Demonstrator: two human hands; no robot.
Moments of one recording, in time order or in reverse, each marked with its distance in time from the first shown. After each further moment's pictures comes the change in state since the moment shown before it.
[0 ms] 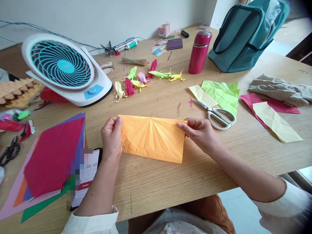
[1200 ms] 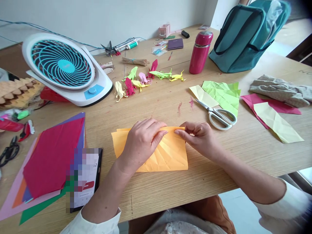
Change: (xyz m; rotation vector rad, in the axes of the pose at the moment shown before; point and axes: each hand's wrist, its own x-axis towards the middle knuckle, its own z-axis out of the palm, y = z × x) left_hand -0.043 0.060 0.045 0.790 -0.652 0.828; right_hand -0.008 -0.001 0.001 -0.239 -0.095 -0.230
